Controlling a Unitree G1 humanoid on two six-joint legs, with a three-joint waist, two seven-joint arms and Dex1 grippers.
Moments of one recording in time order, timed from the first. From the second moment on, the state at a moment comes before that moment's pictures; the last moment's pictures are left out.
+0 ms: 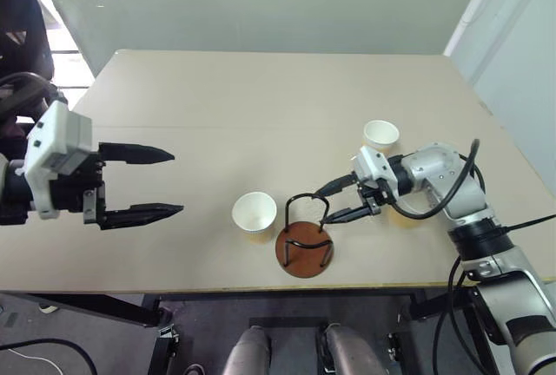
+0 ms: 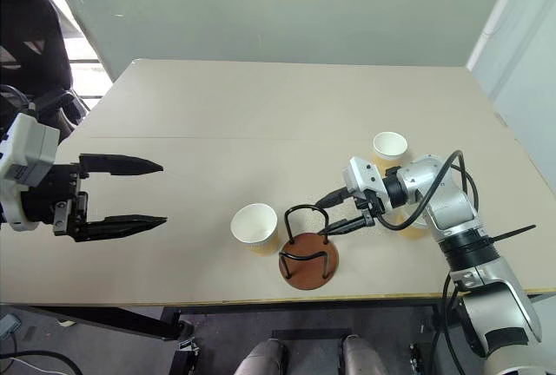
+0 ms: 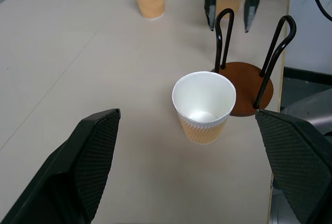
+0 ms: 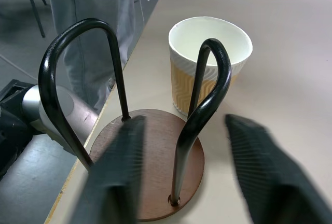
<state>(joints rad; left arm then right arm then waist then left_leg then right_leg) -0.17 1.20 0.52 -0.28 -0.71 0.58 -1.34 -0.75 -0.57 0.28 0.18 0.29 0.18 1.53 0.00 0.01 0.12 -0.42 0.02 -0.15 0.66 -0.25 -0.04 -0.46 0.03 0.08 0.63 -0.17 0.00</state>
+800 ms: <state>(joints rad) -0.28 1.21 0.48 -0.25 -0.71 0.52 -1.36 -0.55 -1.18 -0.03 -0.05 0.30 0.19 1.60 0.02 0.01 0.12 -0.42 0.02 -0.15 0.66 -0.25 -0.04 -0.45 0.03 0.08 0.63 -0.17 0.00</state>
